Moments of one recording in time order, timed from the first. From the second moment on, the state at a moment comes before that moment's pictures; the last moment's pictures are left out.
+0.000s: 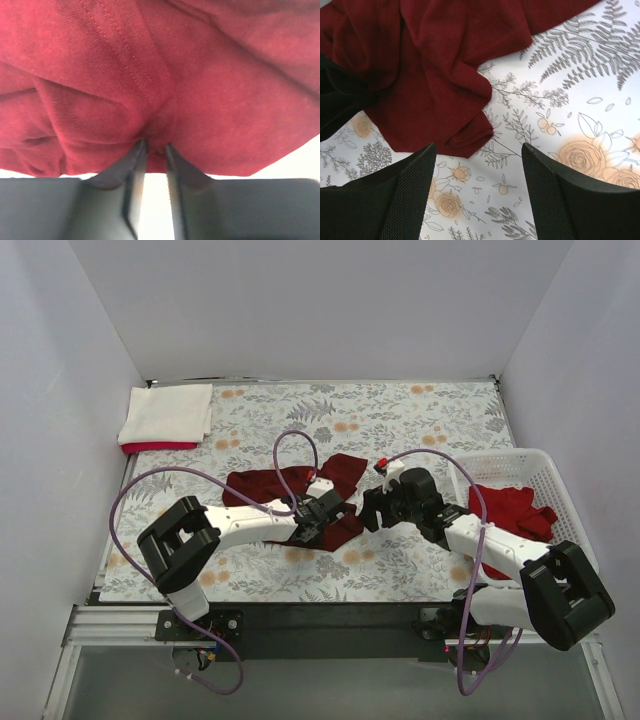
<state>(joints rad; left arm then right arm) -1.01 1.70 1.00 -0.53 -0.43 -0.68 0.58 1.22 0.53 0.04 -0.23 0.18</state>
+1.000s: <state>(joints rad) -0.26 1.17 1.00 -0.58 -0.37 -0.51 0.54 1.23 0.65 -0.02 -0.27 0.23</state>
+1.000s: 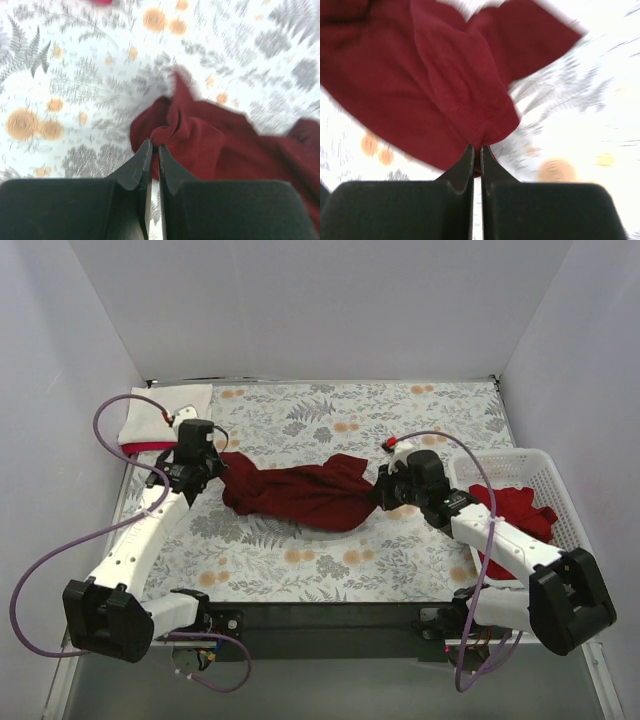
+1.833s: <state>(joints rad) 0.08 1.00 1.41 -0.46 0.01 -0.60 0.16 0.81 1.10 -0.29 -0.39 0.22</state>
